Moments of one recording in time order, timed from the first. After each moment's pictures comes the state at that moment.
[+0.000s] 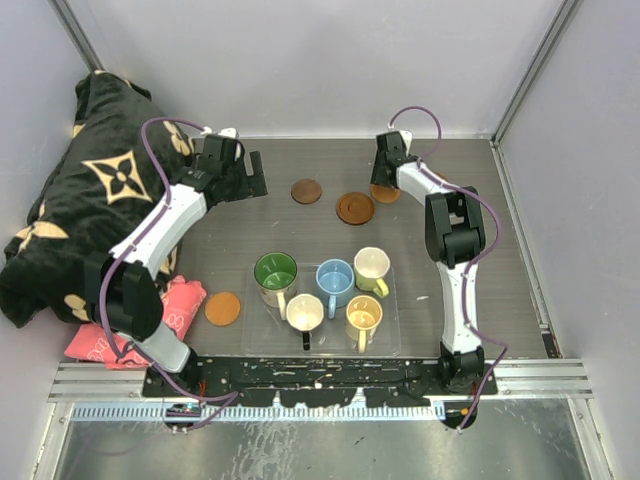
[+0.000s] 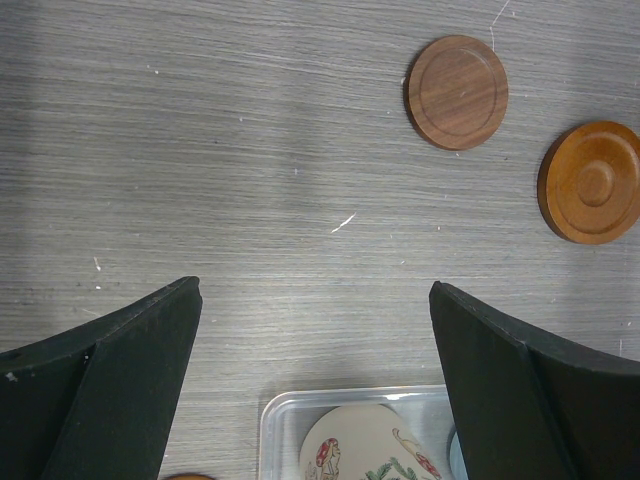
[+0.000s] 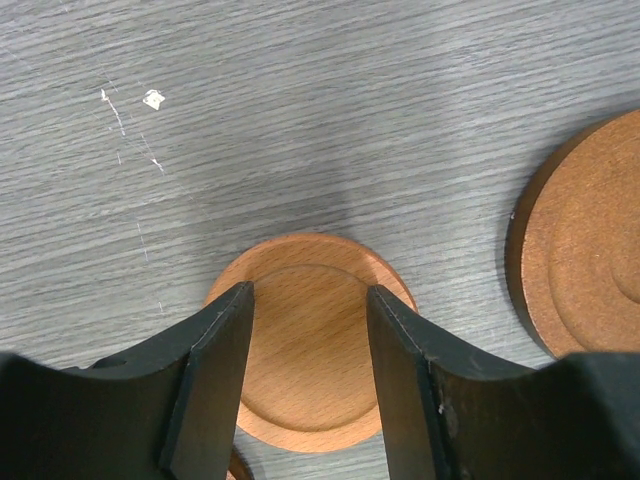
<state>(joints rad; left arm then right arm) -0.31 1.62 1.42 -0.56 -0.12 -0.40 0.23 2.31 1.80 -0.32 0.30 0.35</state>
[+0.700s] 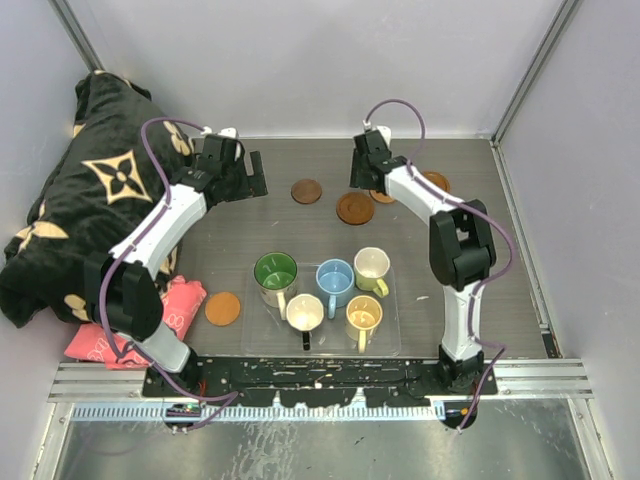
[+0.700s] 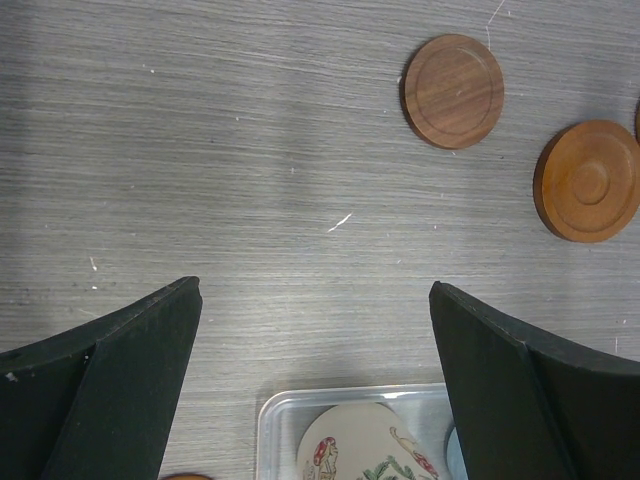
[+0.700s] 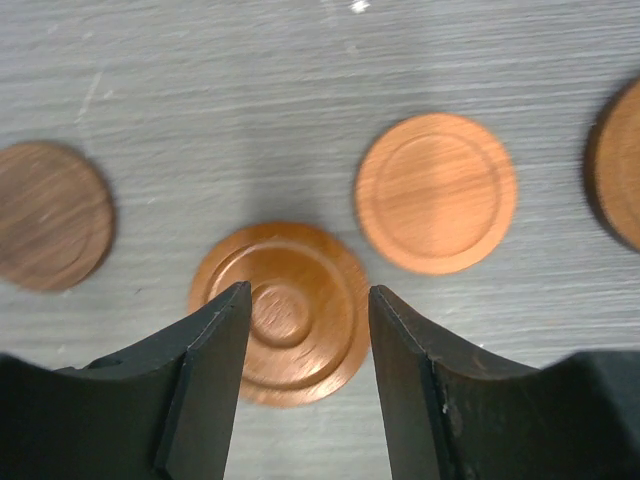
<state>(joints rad) -0.31 1.62 1.42 -0.56 -0.11 -0.41 0.37 2.07 1.67 -0.40 0.31 0.35</state>
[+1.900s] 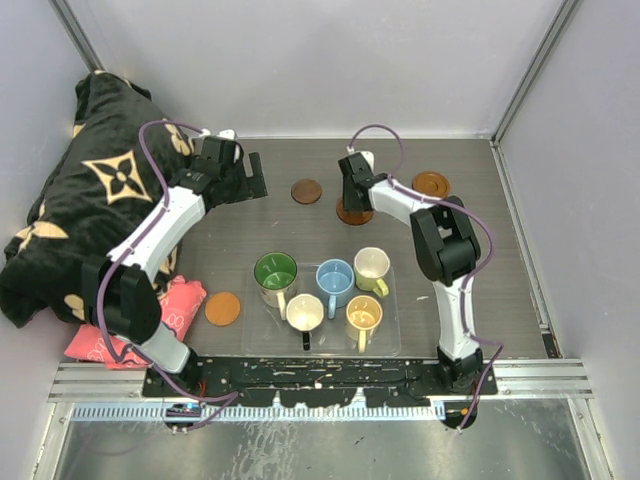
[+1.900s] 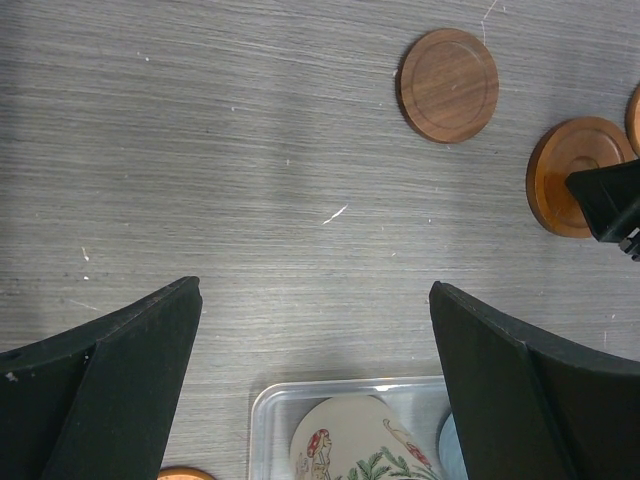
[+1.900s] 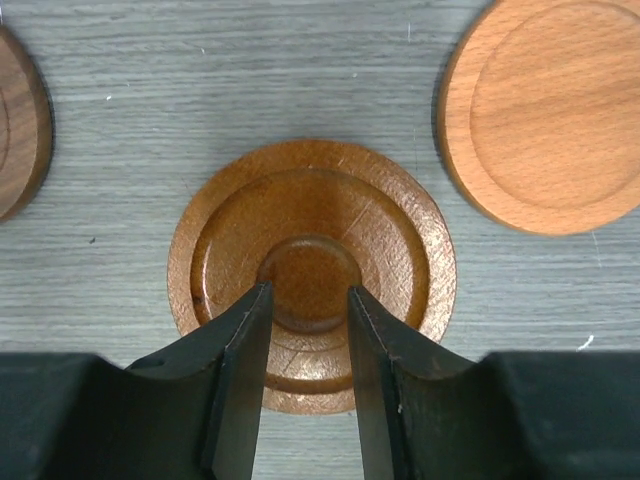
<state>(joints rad) -0.31 1.60 1.40 -0.56 -0.10 -0.43 0.46 2.14 1.57 -0.36 0.29 0.38</state>
